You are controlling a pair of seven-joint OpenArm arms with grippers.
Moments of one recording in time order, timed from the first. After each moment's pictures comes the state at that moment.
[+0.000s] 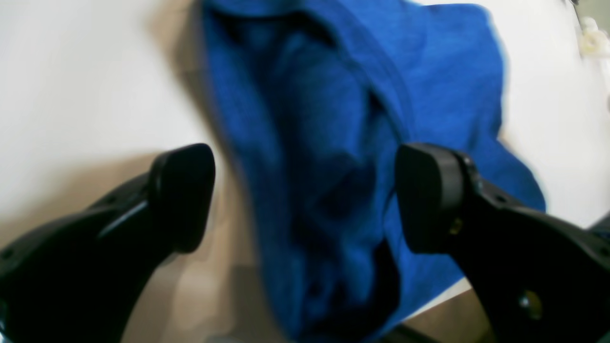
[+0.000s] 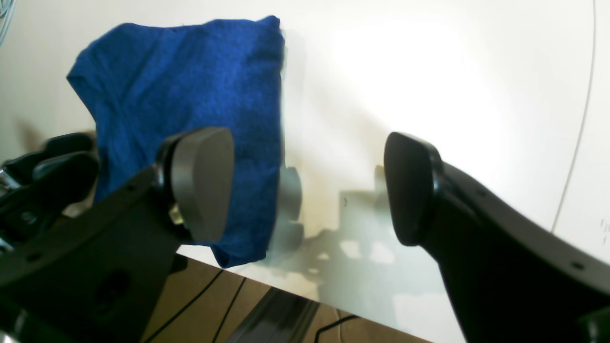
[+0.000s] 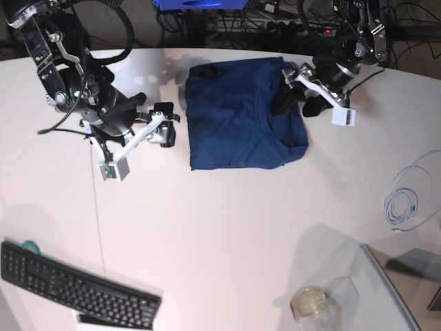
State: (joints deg) left arm 19.2 -5.8 -21.2 77.0 -31.8 -40.9 29.9; right arm -10.2 19.9 -24.0 107.6 34.4 -20.4 -47.1
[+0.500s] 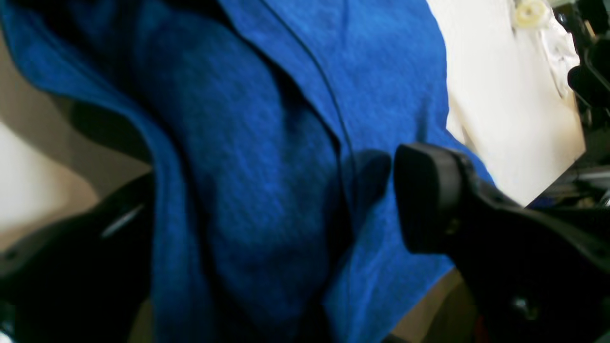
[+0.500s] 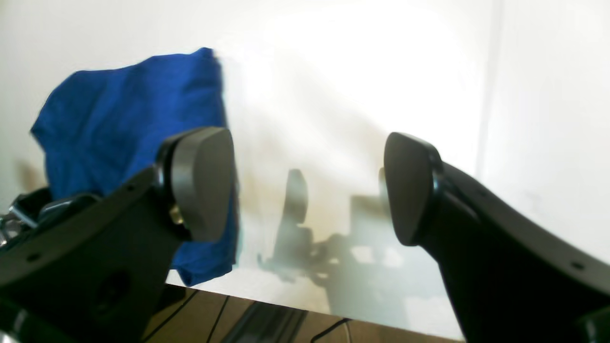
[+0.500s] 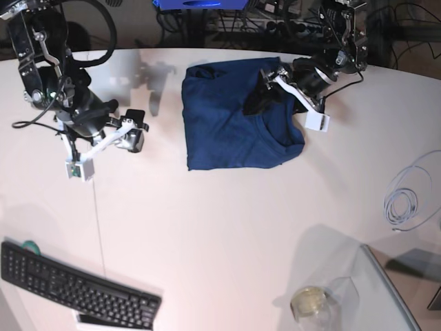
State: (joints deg) left arm 16.1 -6.8 -12.4 71.0 -32.8 -41.7 28.4; right arm -13.8 20.2 -14.2 107.6 34.6 -20.4 -47.3
